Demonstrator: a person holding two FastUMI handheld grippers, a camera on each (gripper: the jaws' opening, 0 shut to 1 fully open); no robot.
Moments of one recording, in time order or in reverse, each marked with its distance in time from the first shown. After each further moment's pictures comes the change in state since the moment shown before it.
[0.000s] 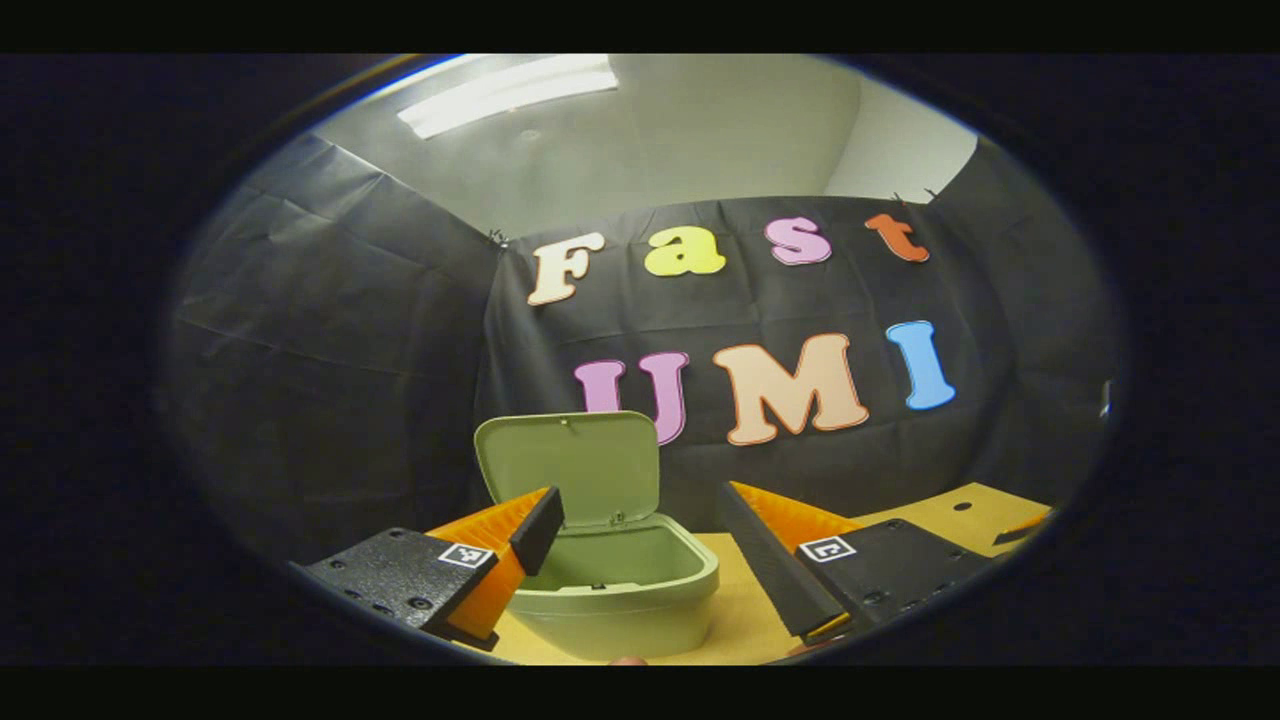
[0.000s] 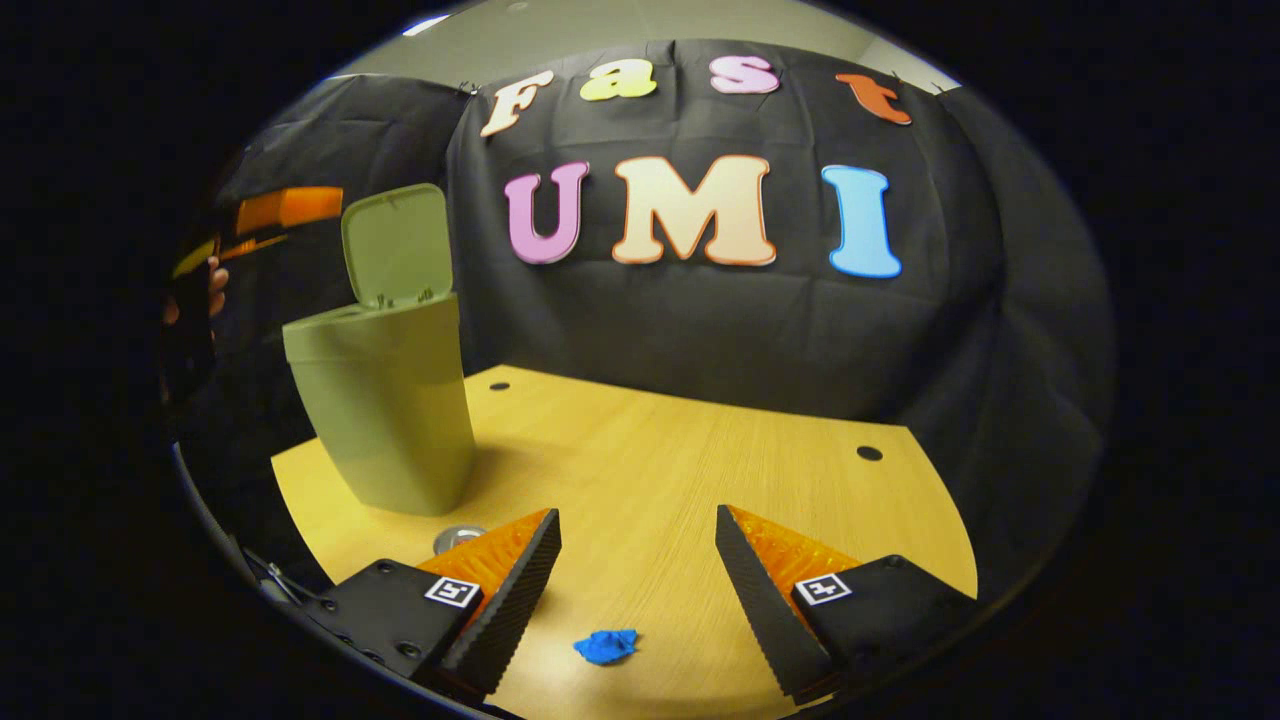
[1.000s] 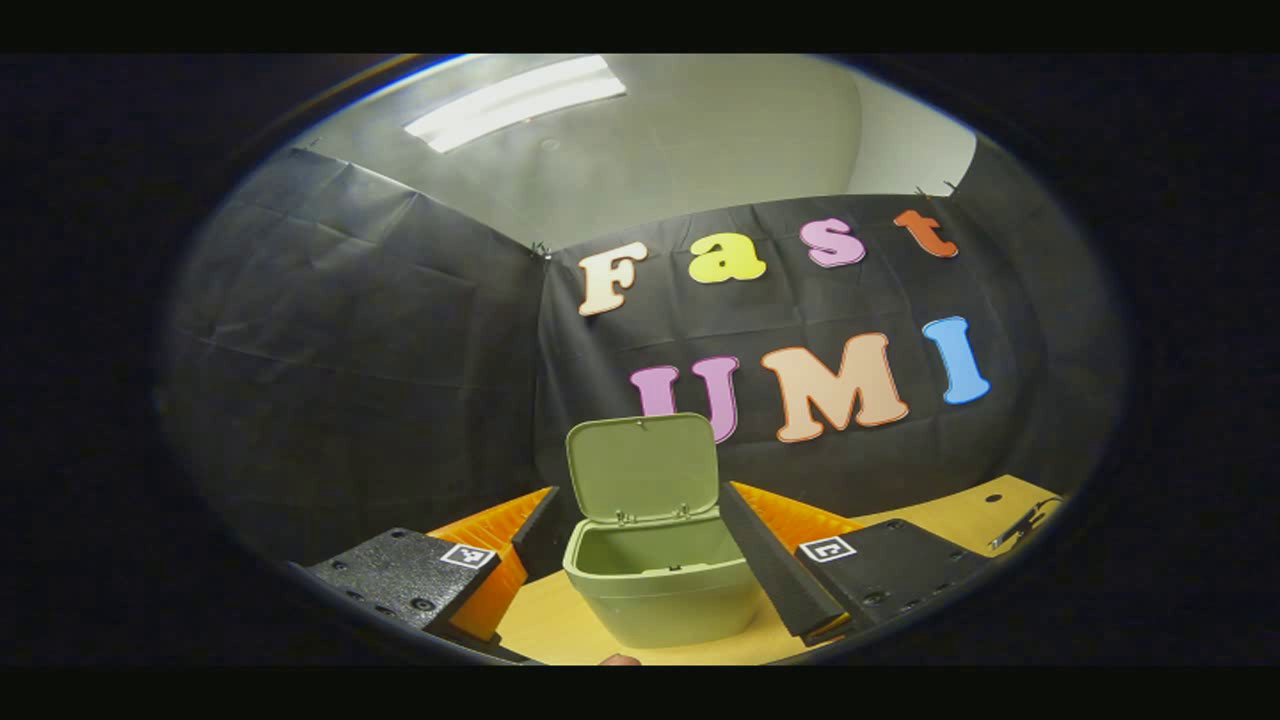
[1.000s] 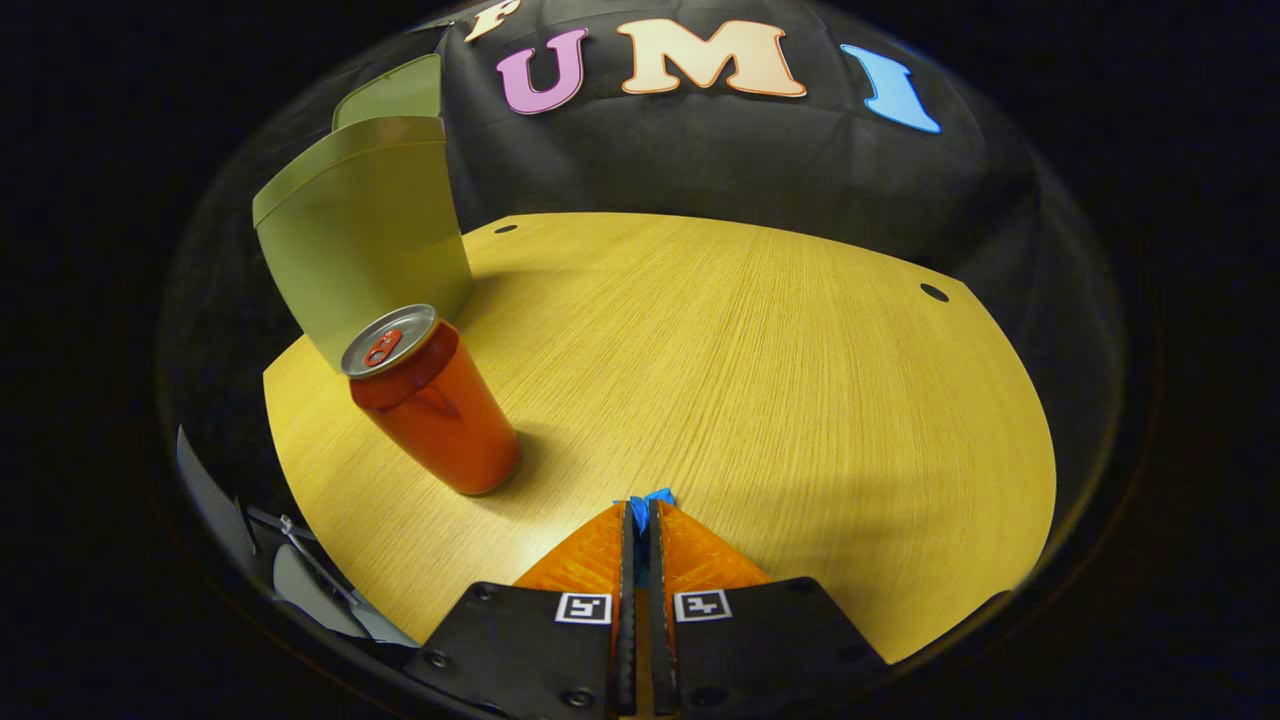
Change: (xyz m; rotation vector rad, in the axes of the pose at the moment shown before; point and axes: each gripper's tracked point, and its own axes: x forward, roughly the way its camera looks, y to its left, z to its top) left arm -0.050 0.045 0.015 0.038 0.018 0.133; right arm 0.052 0.027 -0.130 0.061 0.390 0.079
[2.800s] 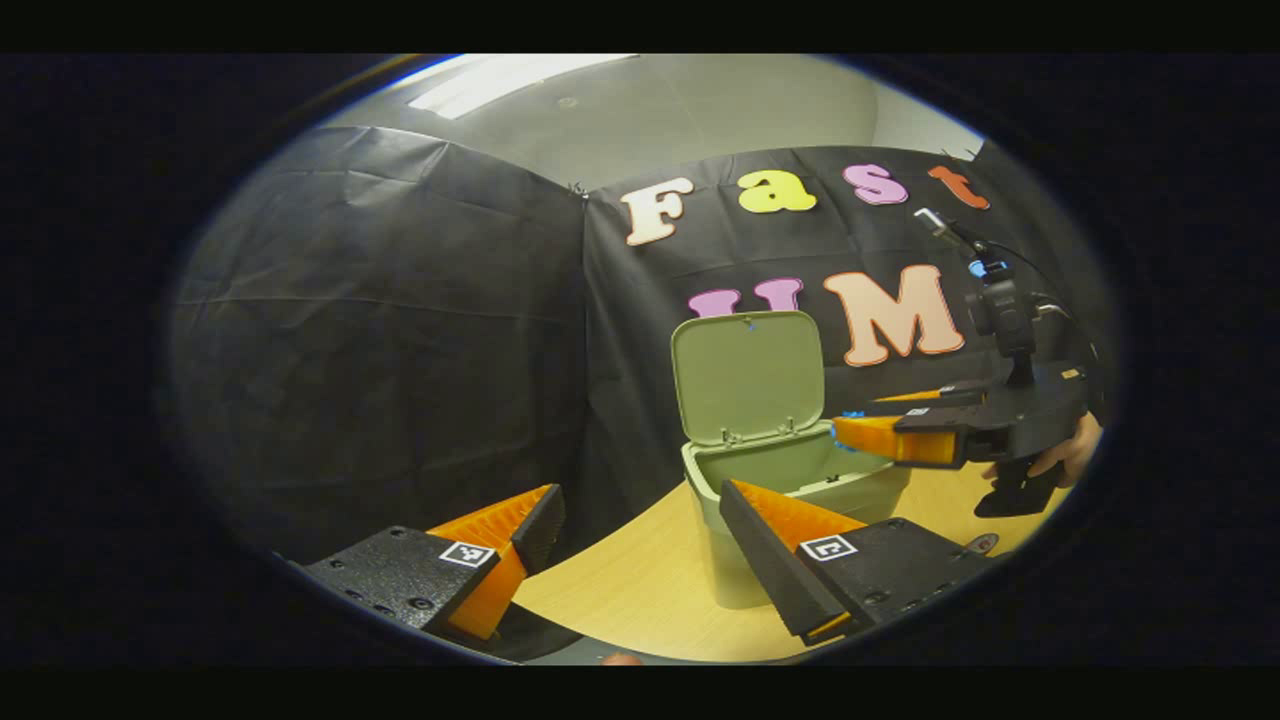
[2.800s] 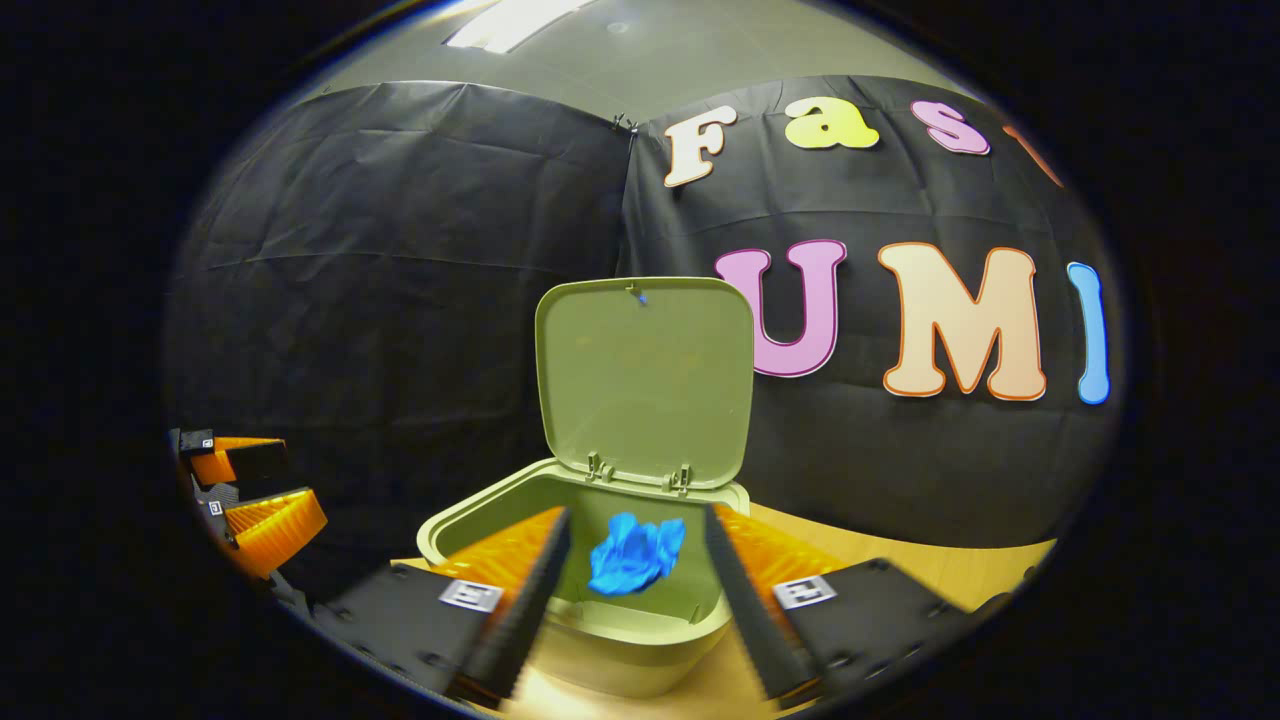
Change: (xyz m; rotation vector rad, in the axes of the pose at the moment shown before) left arm -0.003 0.115 -0.102 0.045 0.206 0.074; right arm -0.086 0.299 0.343 -0.292 -0.669 0.344
